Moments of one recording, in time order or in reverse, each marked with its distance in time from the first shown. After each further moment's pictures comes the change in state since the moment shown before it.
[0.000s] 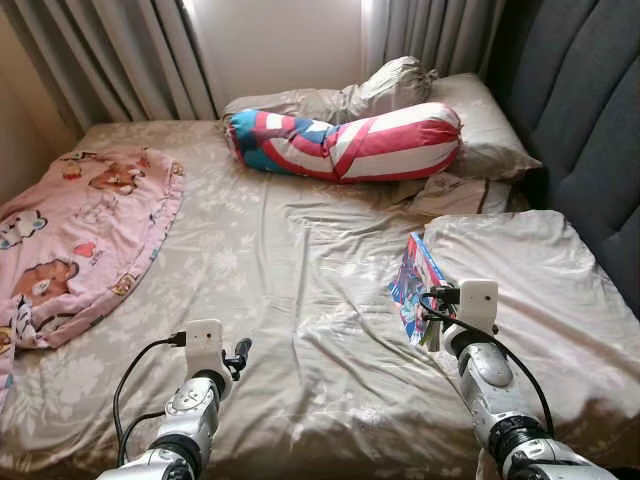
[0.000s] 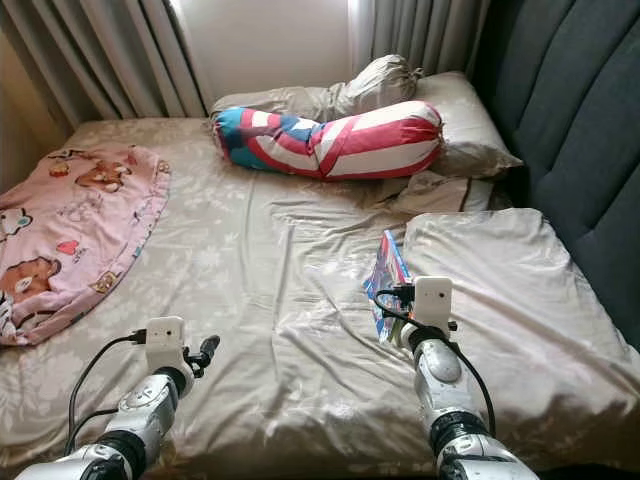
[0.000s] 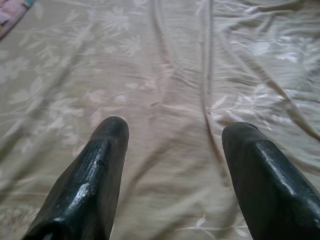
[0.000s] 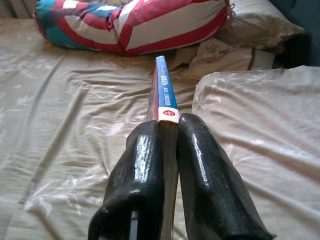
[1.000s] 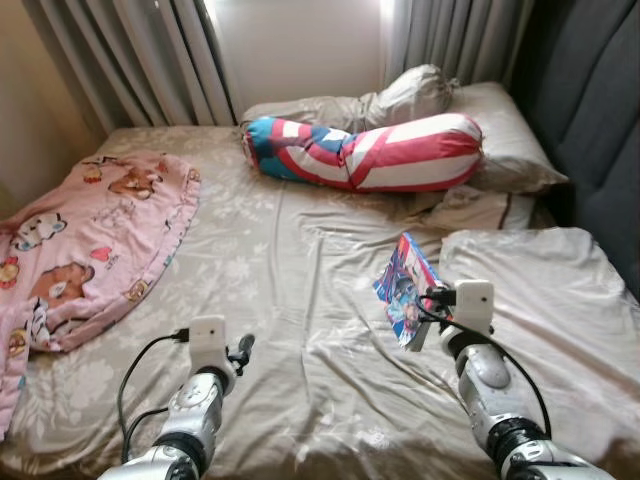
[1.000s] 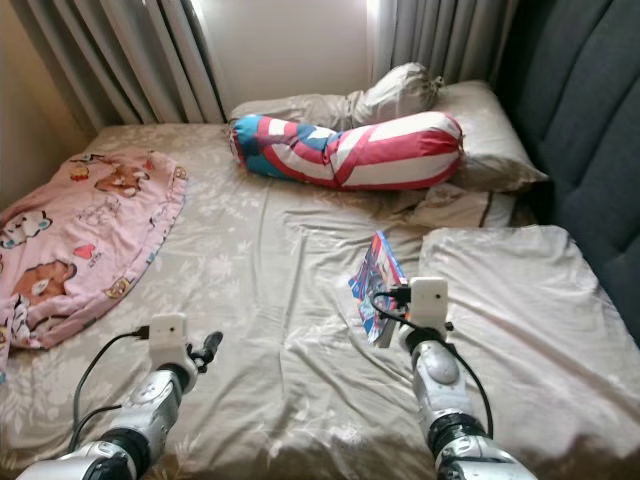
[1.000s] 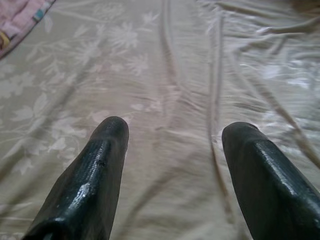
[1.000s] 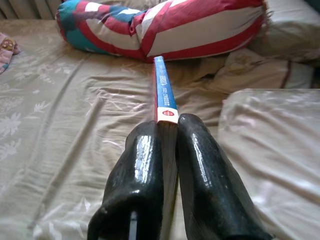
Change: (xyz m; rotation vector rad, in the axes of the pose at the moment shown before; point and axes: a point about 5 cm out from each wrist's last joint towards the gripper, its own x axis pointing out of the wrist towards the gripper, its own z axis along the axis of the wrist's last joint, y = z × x) left arm 0.001 -0.009 0.002 -0.008 -0.022 -0.022; right arm 0.000 0.003 0.000 0.004 -0.005 0.017
